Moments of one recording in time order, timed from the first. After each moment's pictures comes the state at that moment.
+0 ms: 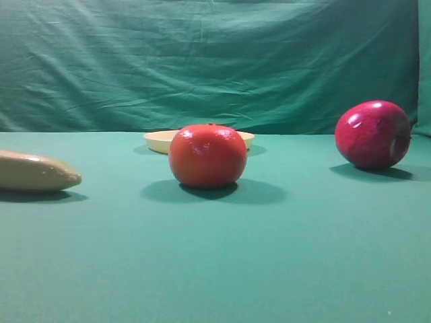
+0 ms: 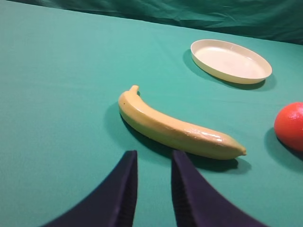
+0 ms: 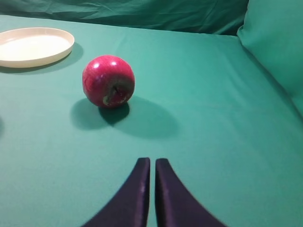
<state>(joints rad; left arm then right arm) -0.07 -0.02 0.02 -0.18 0.35 0.16 0.11 -0.01 0.03 -0.01 0.36 0.06</state>
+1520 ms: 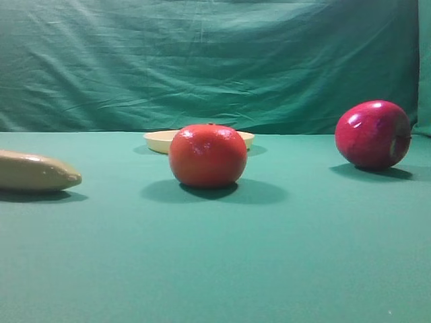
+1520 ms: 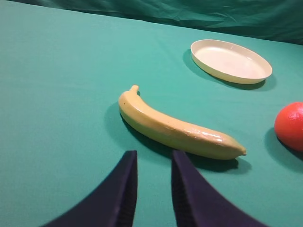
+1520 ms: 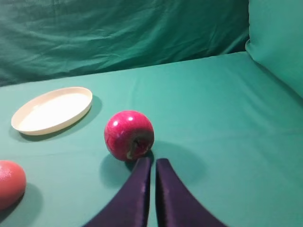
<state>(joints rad) -0.07 -0.02 0.02 -0.18 0.35 0.16 0.11 0.68 -0.29 0.24 0.17 -0.15</state>
